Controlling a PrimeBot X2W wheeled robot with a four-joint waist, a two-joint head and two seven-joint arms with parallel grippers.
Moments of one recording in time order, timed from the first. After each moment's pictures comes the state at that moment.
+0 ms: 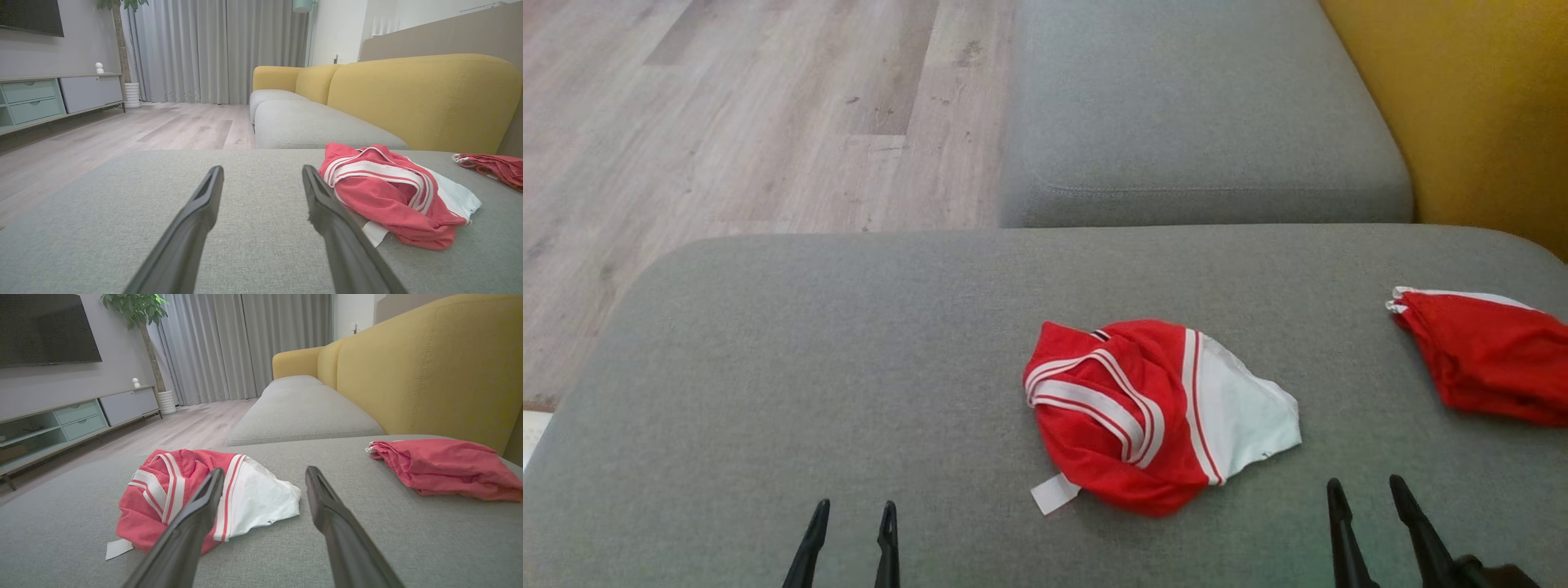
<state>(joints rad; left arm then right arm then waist) 0.28 0.07 -0.20 0.09 -0.12 0.01 -0.25 0.32 -0.05 0.03 0.10 0.17 0.13 -0.26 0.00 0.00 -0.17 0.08</state>
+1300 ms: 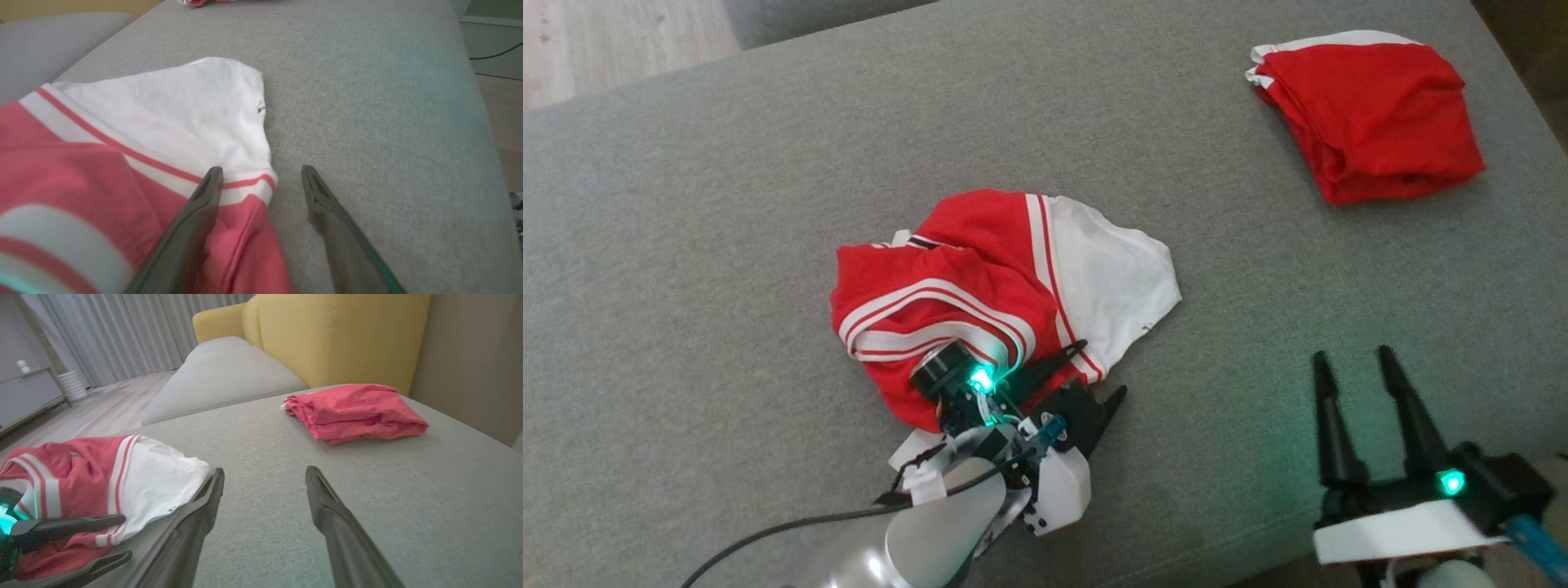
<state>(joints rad) -0.55 0.05 -0.93 0.64 -0.10 -0.03 0.05 0.11 -0.05 0.08 0.07 0.18 0.13 -0.26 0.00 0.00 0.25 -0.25</state>
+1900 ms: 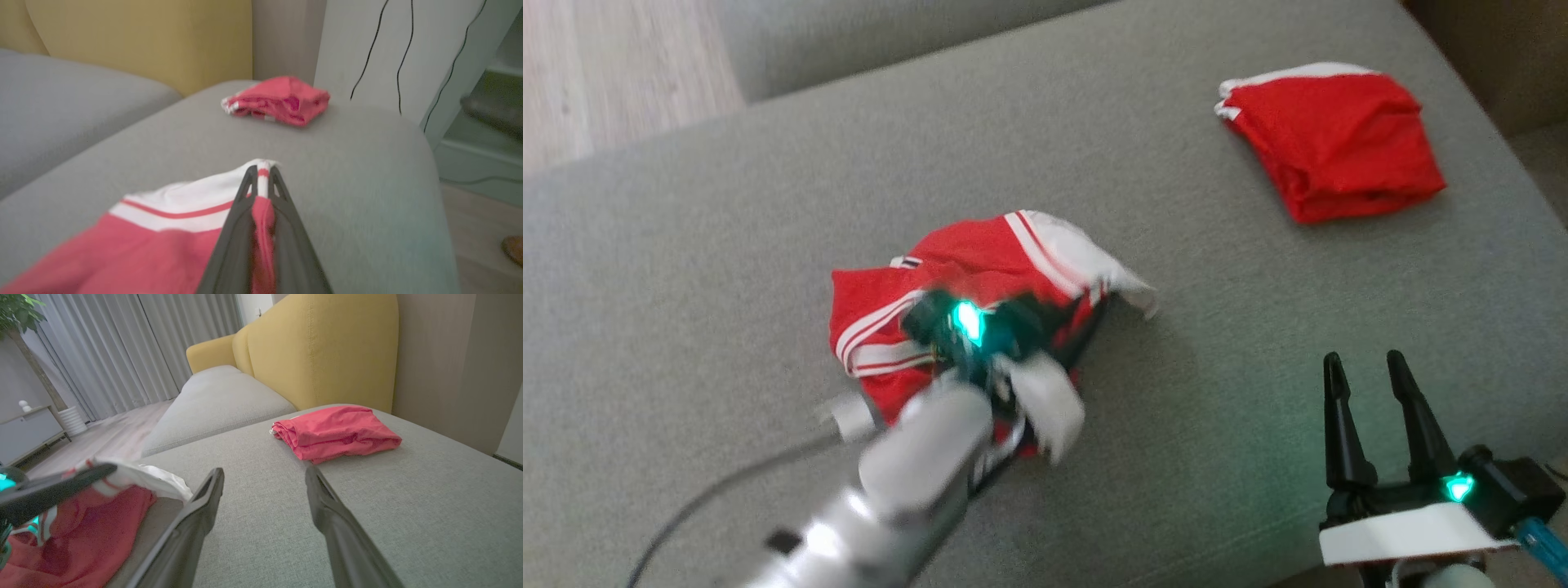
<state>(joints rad) -0.65 0.05 -0.94 0.66 -0.43 -0.08 -0.09 0.11 -0.04 0.06 0.07 0.26 0.13 -0.26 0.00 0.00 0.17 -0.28</state>
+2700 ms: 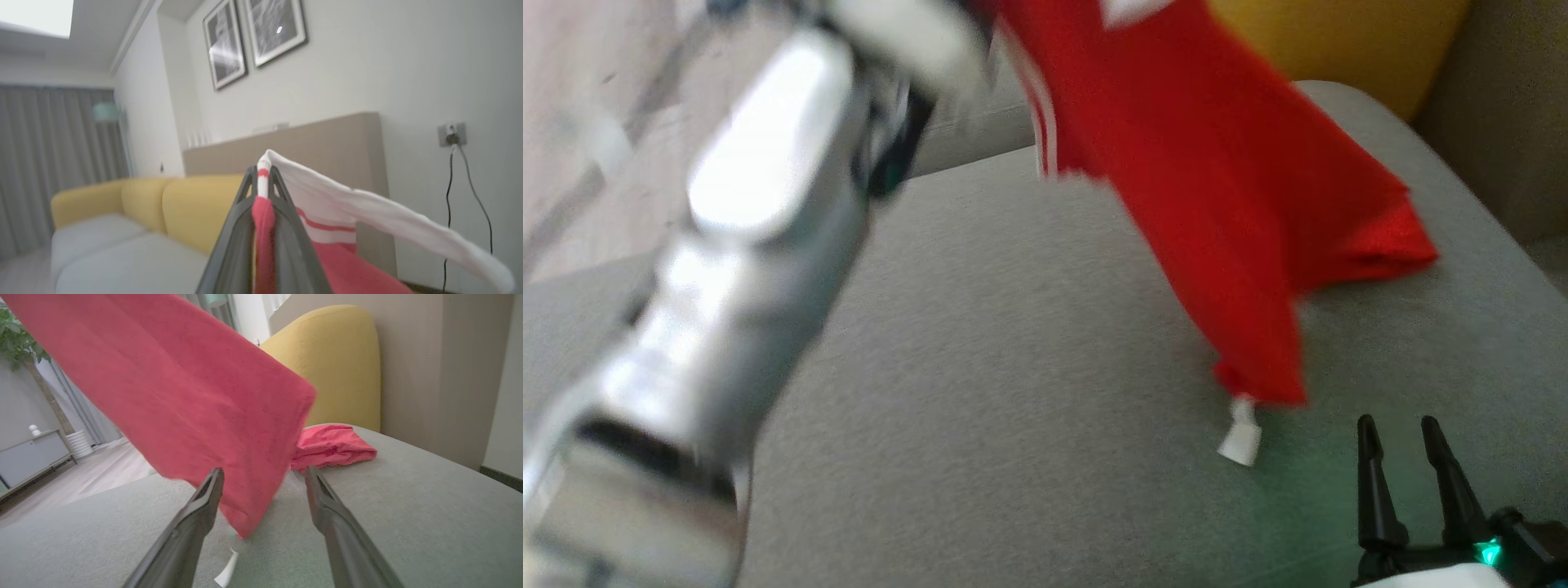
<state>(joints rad) -1.19 0.13 -0.74 0.69 -0.69 -0.13 -0.15 0.24 -0.04 -0.01 0.05 0.24 0.13 -0.26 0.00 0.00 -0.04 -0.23</state>
